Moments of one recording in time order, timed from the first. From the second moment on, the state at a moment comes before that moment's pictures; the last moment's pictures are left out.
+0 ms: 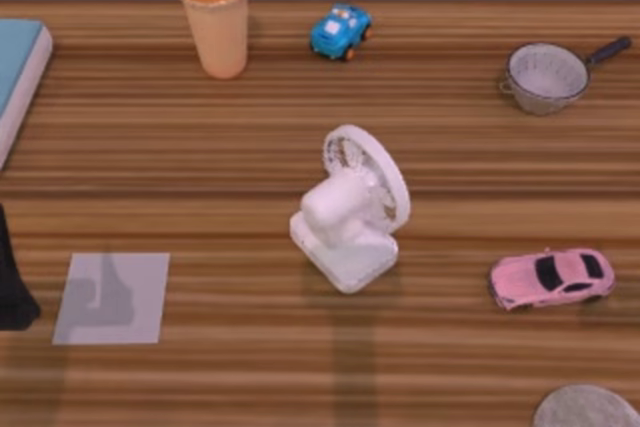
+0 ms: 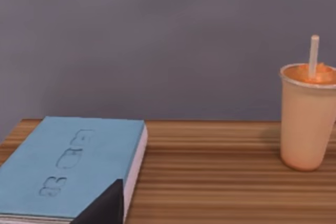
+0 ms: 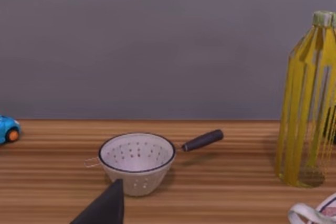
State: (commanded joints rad) left arm 0.00 0.00 0.00 0.00 0.00 0.00; right arm 0.00 0.00 0.00 0.00 0.00 0.00
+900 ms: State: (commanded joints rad) left arm -0.17 0.74 0.64 -0.54 -0.06 -0.33; right arm 0.00 0.00 0.00 0.00 0.00 0.00
